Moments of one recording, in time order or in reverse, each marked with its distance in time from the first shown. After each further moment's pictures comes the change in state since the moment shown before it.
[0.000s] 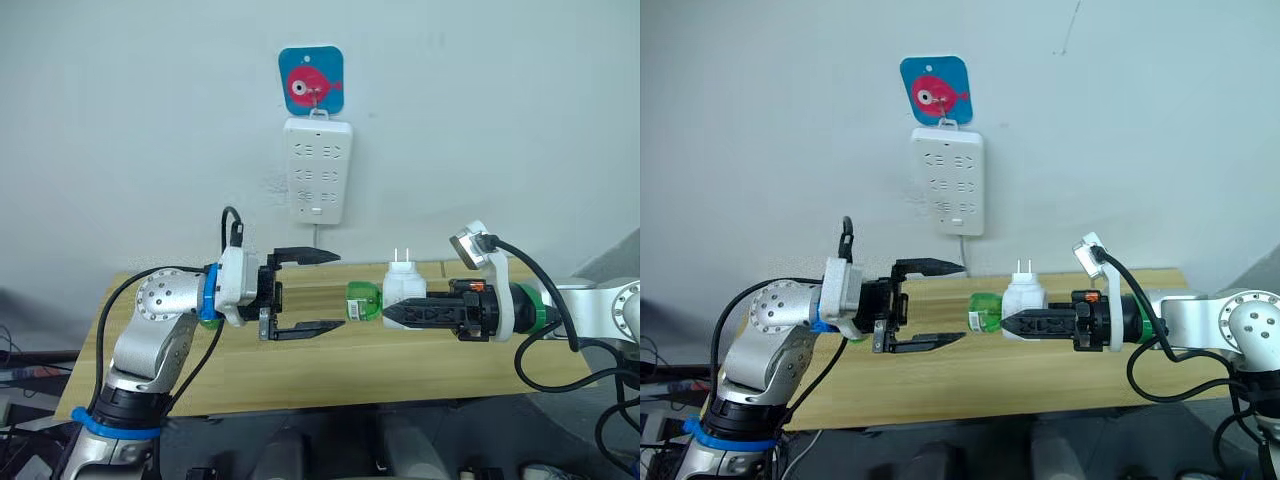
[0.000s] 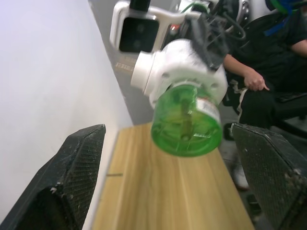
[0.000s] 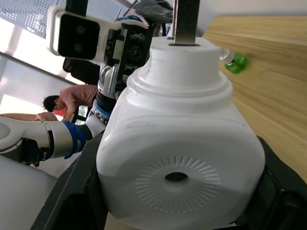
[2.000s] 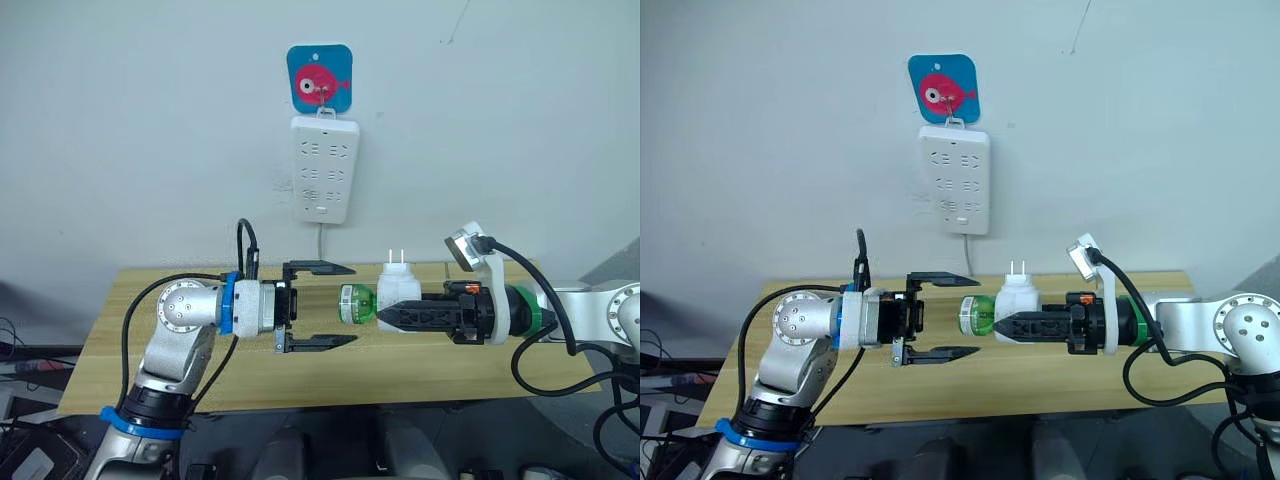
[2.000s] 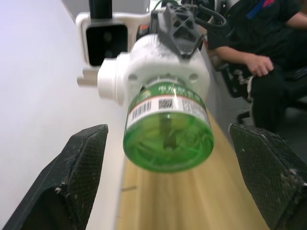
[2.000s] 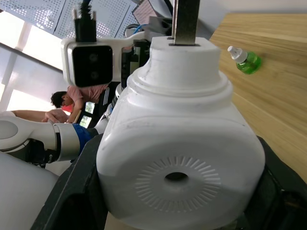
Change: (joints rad) left arm -0.008 -0.109 -0.077 0.107 0.132 -0.342 -0.031; right arm 0.002 0.006 0.026 -0.029 0.018 -0.037 -0.004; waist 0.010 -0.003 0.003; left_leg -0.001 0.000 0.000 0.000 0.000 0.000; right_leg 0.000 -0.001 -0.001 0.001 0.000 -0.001
